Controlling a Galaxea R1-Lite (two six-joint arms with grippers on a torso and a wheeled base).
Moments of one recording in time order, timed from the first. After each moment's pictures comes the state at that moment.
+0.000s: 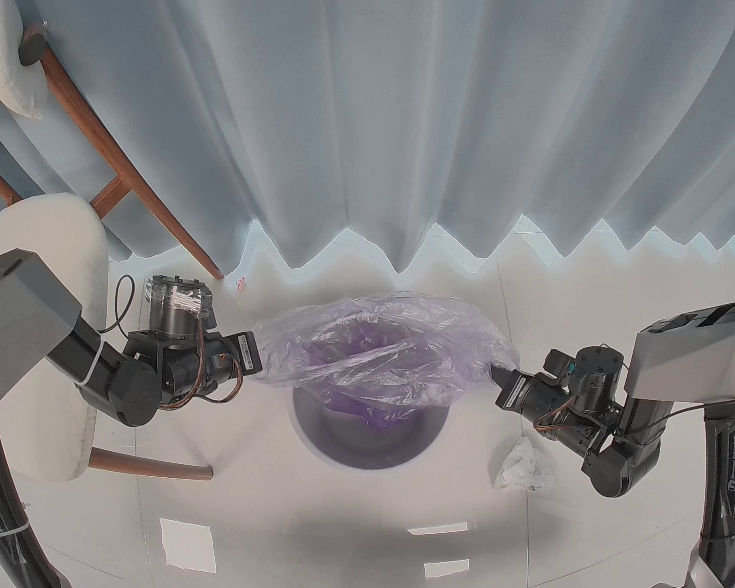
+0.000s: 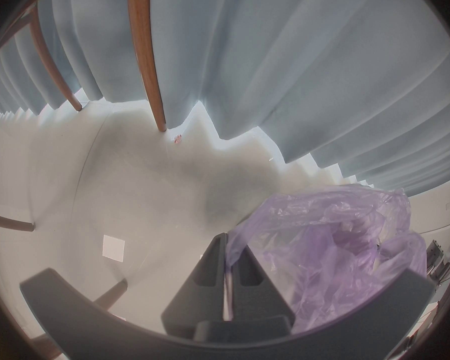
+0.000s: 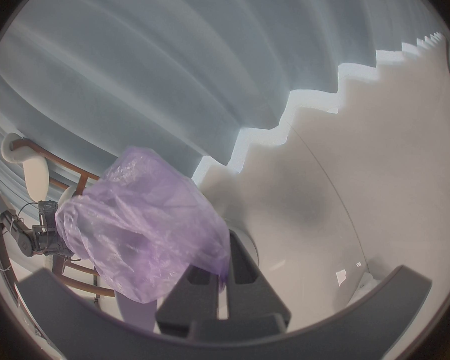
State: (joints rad) left arm -0.29 2.05 -0.88 -0.65 0.01 -0.41; right arm 0.38 2.35 -0.58 -1.55 0.13 0.57
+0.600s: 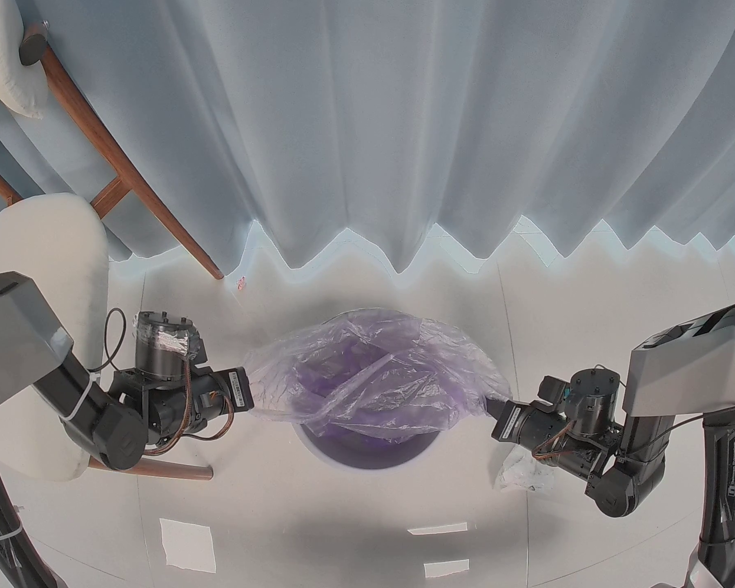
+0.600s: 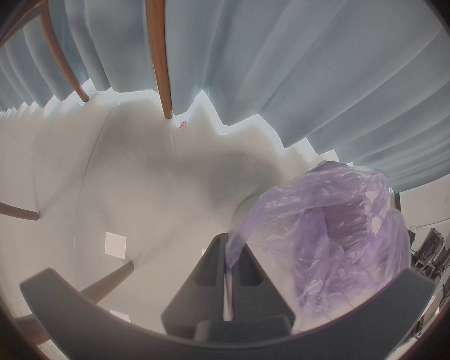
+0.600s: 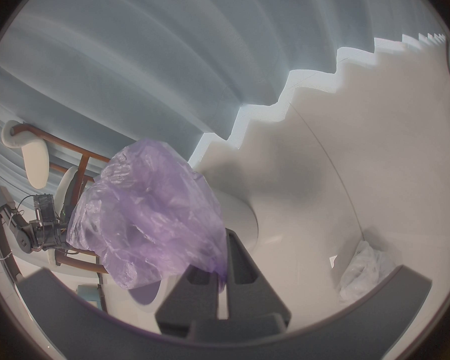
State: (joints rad) left arm -0.31 2.00 -0.65 -0.80 0.02 -0.41; right arm 0.44 2.34 -0.46 -1.55 0.13 0.56
